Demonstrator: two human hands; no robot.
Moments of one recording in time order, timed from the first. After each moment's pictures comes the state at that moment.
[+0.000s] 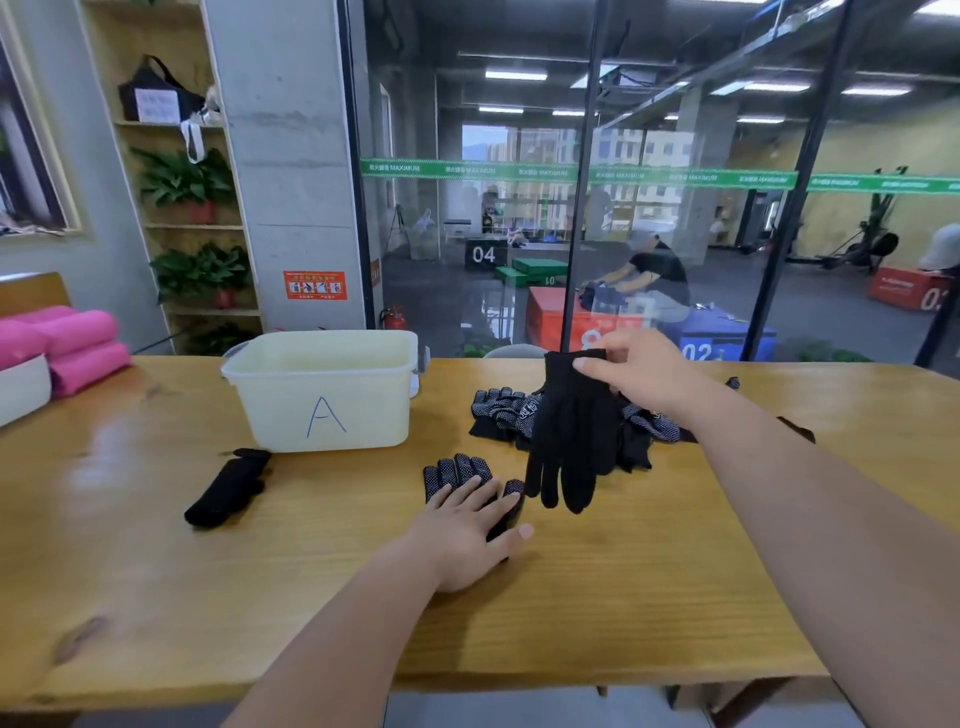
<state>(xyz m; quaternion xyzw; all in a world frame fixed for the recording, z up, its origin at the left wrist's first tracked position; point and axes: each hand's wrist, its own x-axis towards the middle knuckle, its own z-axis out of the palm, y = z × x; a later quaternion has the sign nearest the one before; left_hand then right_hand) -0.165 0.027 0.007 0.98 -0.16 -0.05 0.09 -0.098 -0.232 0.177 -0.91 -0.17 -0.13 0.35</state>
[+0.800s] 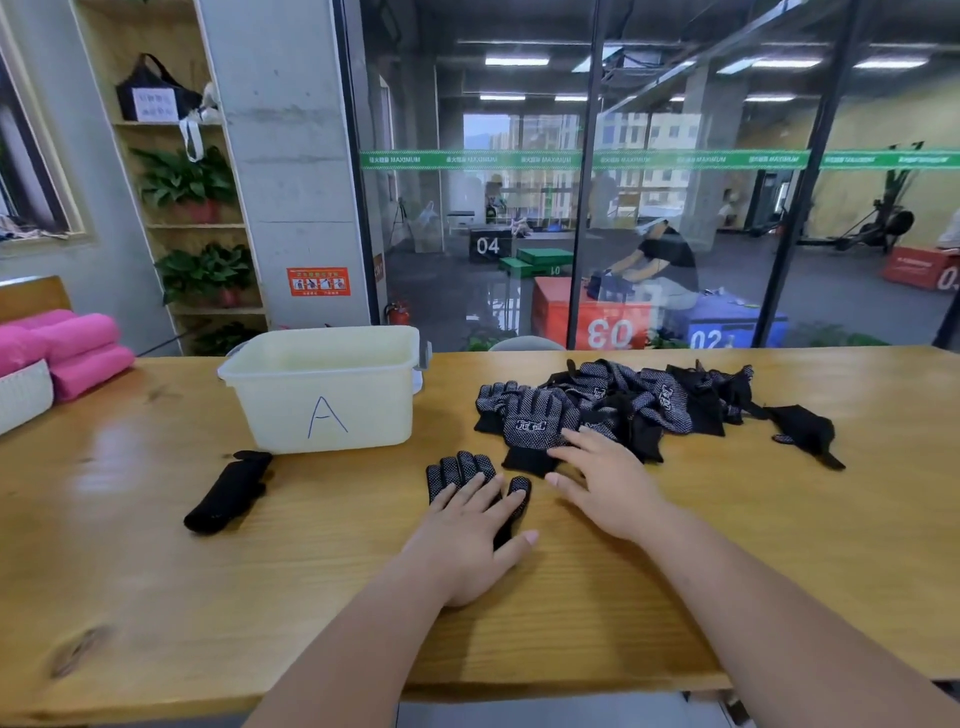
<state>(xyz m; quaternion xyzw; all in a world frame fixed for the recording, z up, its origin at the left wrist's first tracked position) -0.165 0.025 -0.005 0.99 -0.15 -0.01 0.07 -0.080 -0.214 0.014 -0.96 -0.21 -0.13 0.10</state>
